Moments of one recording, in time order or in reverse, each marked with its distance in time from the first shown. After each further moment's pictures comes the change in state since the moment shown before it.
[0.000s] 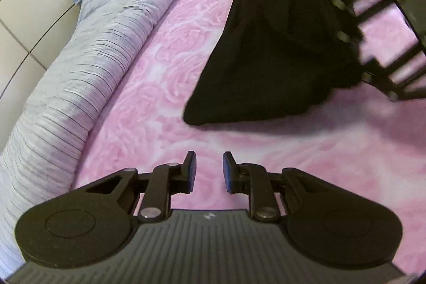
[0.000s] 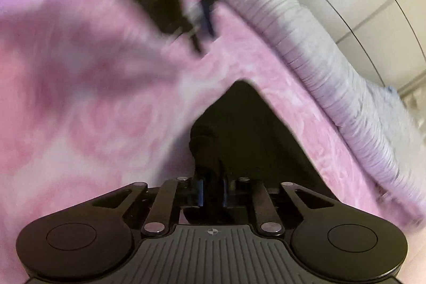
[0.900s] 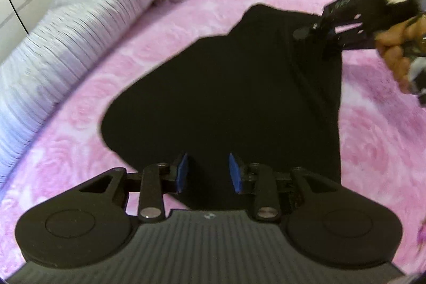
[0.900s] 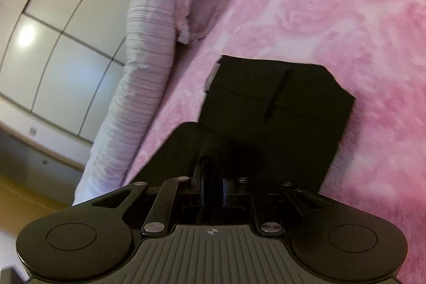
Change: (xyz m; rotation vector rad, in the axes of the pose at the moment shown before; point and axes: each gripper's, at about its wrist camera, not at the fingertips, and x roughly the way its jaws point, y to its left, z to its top) left arm 0.171 -0.124 0.354 -0.352 0.073 -0.055; right arm 0.013 -0.453 -0.448 1.744 -0.269 0.286
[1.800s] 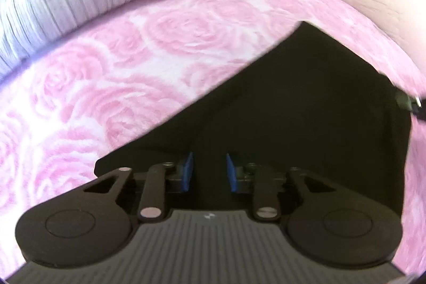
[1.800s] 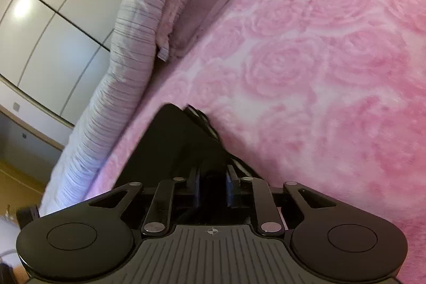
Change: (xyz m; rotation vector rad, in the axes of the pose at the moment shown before) left arm 0.103 0.061 0.037 -0.382 0.092 -0.113; right arm -0.039 -0.045 0.069 -0.140 0.036 -0.126
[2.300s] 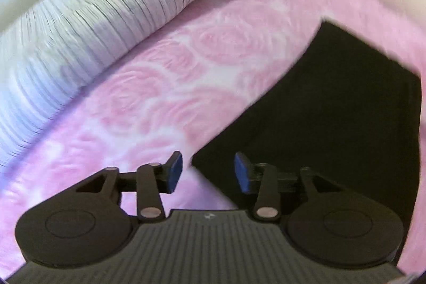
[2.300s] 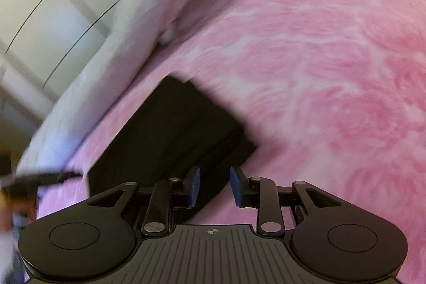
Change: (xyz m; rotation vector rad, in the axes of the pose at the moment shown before) left arm -0.073 0.031 -0.002 0.233 0.002 0.176; right arm -0.060 0.065 -0.062 -0.167 0.060 -0.100
